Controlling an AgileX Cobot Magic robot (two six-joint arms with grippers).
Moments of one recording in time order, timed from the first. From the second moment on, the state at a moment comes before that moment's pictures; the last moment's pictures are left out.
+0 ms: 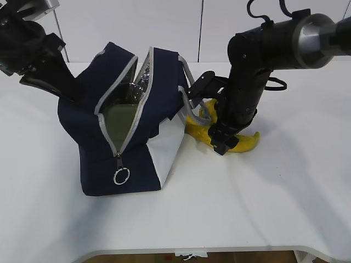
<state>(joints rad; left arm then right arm) -0.15 1.73 -1.44 -0.63 1.20 0.45 0.39 2.12 -1.58 -0.09 0.90 -0.49</state>
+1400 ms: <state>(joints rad) -0.15 1.73 -1.44 -0.62 1.21 0.45 0.39 2.15 -1.72 0.01 1.17 -0.47</state>
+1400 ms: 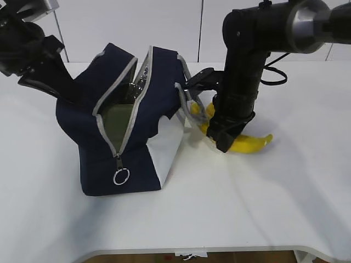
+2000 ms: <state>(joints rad) -0.15 1.73 -1.44 -0.61 1.21 0.45 0.39 2.14 -1.86 -0.02 1.23 -0.35</state>
